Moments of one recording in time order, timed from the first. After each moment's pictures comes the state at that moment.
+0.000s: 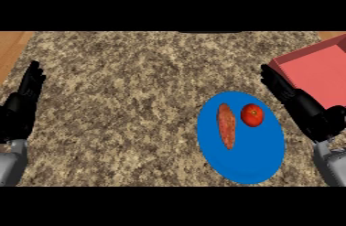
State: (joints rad) left arm -0.18 0.52 -0.05 -1.37 0.18 0.25 -0.08; right arm -0.23 -0.52 0.22 -1.57 -0.26 0.09 0.09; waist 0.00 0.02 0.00
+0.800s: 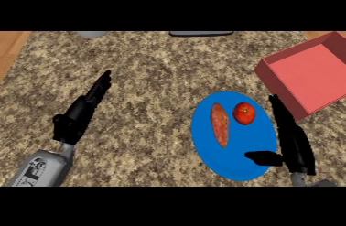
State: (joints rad) left arm -0.23 0.39 -0.29 -1.44 0.16 0.09 -0.02; right arm -0.05 -0.51 0.44 -1.51 0.47 -0.48 0.30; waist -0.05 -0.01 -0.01
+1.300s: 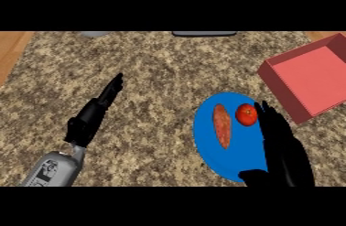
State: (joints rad) left arm -0.23 0.35 -0.34 -1.46 0.14 0.09 0.00; right arm -0.06 -0.53 0.61 -1.92 0.82 -0.18 0.87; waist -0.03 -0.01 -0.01
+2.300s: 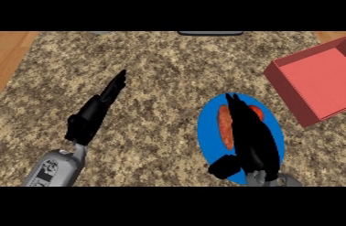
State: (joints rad) left arm -0.24 0.31 -0.30 -1.52 0.10 0.05 0.07; right arm -0.23 -0.20 0.53 -1.88 0.75 0.15 1.09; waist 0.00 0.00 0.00
